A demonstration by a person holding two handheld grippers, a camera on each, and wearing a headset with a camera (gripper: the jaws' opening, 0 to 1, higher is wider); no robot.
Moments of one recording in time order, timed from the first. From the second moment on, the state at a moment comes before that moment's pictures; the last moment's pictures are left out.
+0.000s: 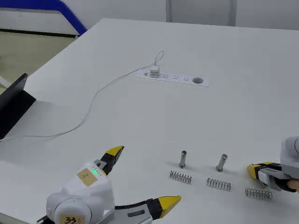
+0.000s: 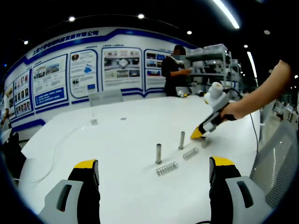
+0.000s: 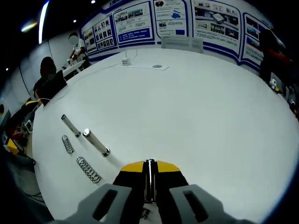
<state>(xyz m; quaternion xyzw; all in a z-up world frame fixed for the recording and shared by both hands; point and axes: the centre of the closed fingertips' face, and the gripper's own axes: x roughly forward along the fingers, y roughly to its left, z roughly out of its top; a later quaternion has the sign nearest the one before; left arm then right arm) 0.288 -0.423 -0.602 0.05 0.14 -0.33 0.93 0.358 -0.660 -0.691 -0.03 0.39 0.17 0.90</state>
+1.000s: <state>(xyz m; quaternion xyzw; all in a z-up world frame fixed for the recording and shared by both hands) 0.284 -0.429 -0.602 0.06 0.14 -0.34 0.93 0.356 -0.666 -0.665 -0.02 0.35 0.17 0.92</state>
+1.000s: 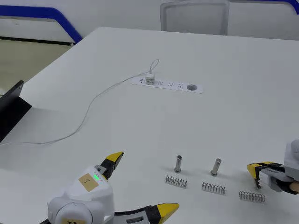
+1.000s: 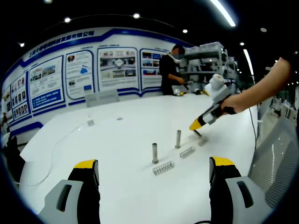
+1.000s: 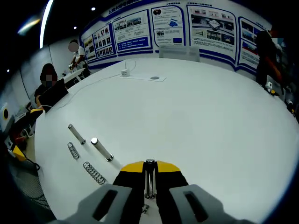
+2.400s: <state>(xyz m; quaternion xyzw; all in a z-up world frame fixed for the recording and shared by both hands) 0.281 -0.432 -0.606 0.07 0.15 -0.35 0.92 0.344 -0.675 -0.650 -0.05 0.32 0.17 0.93</state>
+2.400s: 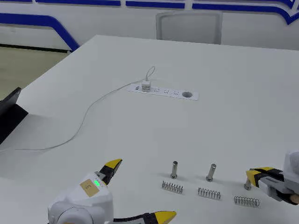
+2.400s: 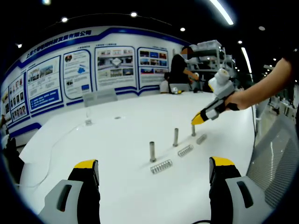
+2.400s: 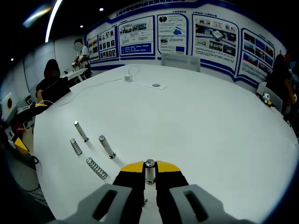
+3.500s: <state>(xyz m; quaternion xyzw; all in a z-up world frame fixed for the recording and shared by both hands) 0.278 -0.436 -0.609 0.07 0.15 -0.36 0.92 0.334 -0.679 -0.659 -0.03 0.33 0.17 0.93</state>
